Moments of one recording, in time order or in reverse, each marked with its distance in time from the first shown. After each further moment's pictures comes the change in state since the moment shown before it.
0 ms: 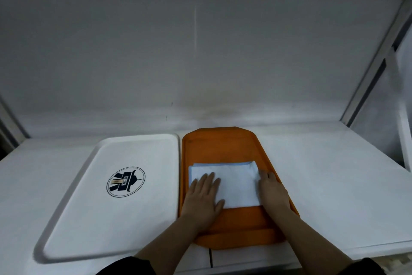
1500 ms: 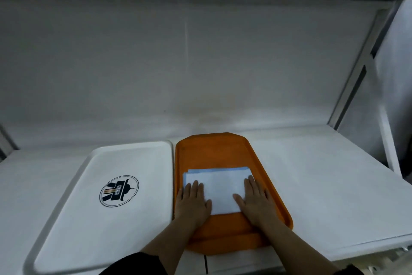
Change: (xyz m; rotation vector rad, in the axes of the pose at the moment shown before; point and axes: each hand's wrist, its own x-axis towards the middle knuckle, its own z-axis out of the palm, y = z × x) left_hand 0.012 -0.001 -0.008 -0.052 -0.202 -0.229; right_hand -0.019 -0.017 0.001 0.114 -0.296 -0.010
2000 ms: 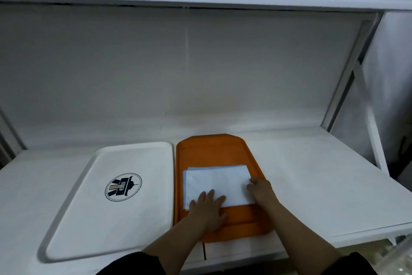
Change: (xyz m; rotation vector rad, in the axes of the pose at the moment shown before) left_hand -0.038 0.035 -0.012 0.039 -0.177 0.175; right_hand -0.008 0.006 -0.040 0.528 0.063 0.211
